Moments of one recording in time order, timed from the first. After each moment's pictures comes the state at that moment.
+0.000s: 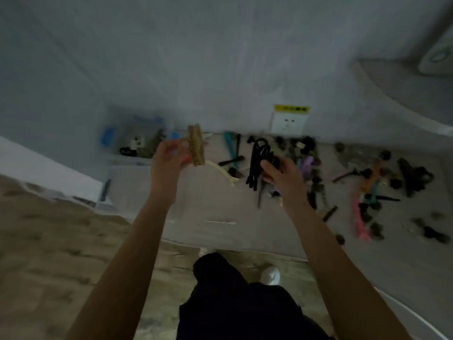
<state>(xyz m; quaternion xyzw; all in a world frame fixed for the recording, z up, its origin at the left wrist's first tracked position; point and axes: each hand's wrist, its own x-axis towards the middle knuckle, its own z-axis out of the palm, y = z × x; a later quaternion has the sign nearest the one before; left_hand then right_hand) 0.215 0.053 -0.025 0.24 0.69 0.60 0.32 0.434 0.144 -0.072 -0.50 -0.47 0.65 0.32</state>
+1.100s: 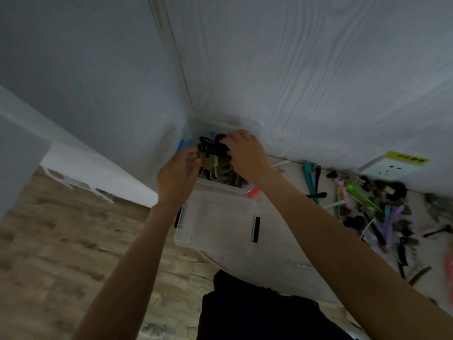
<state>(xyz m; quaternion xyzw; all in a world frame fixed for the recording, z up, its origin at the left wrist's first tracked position) -0.004 0.012 -0.051 0.43 0.84 0.34 0.09 0.113 0.160 -0.066 -0.26 -0.95 0.13 0.10</state>
